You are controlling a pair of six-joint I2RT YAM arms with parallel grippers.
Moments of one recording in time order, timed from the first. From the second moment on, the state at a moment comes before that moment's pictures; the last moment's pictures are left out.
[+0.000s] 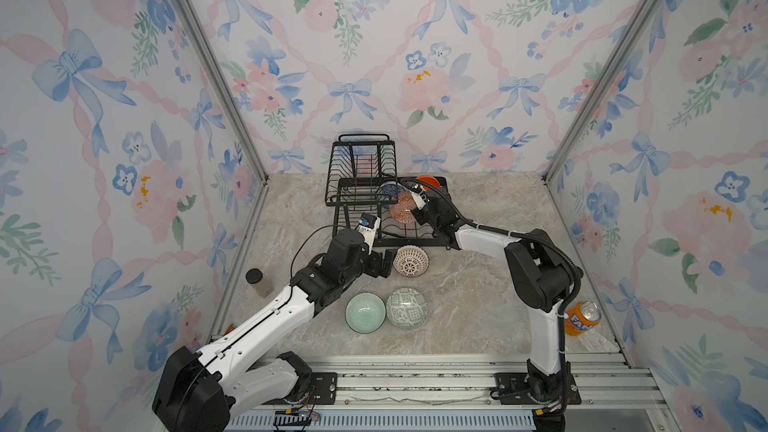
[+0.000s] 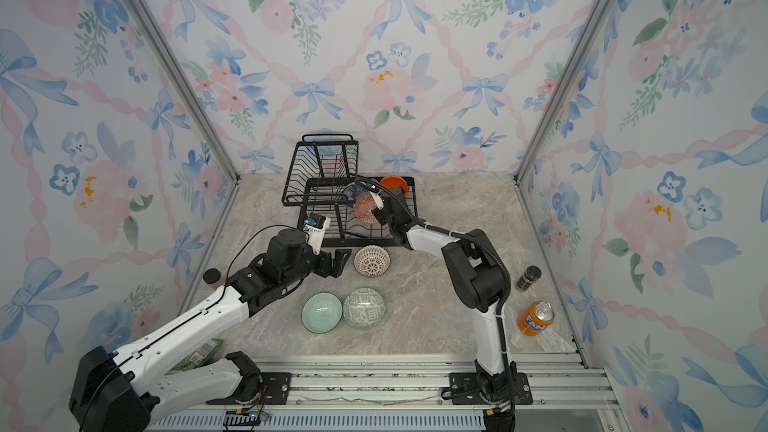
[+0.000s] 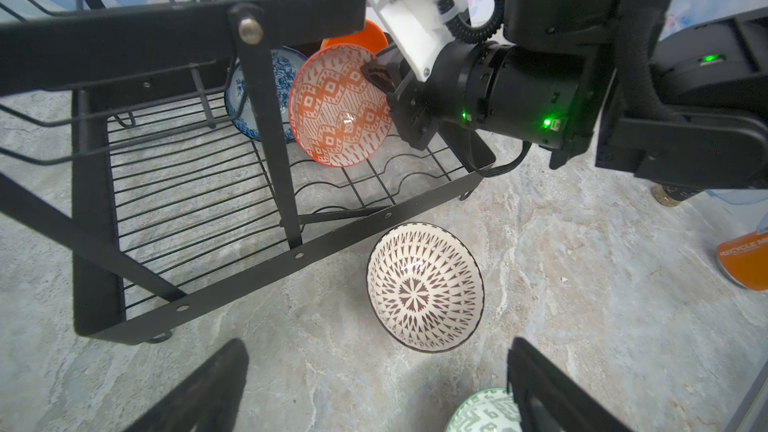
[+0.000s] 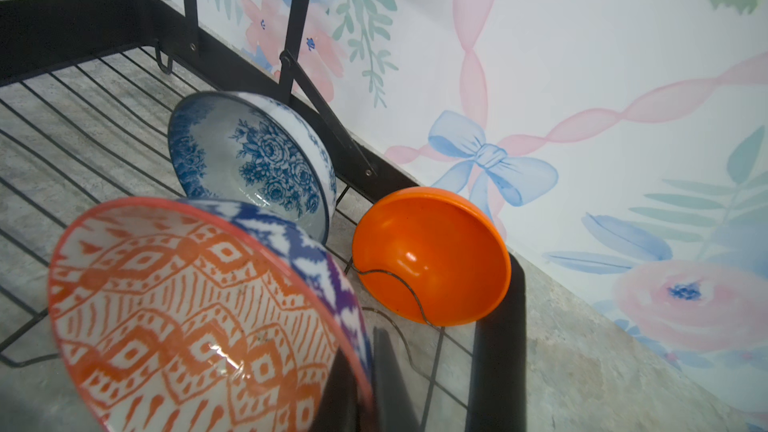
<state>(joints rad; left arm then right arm) -0.63 1.09 0.79 -0.21 -0.06 -0.20 0.57 2.09 1.42 0.30 0.25 -0.35</state>
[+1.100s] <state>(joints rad) -0.58 1.08 0.79 -0.30 -0.06 -0.20 0.60 2.30 1.49 0.67 0.22 -0.52</state>
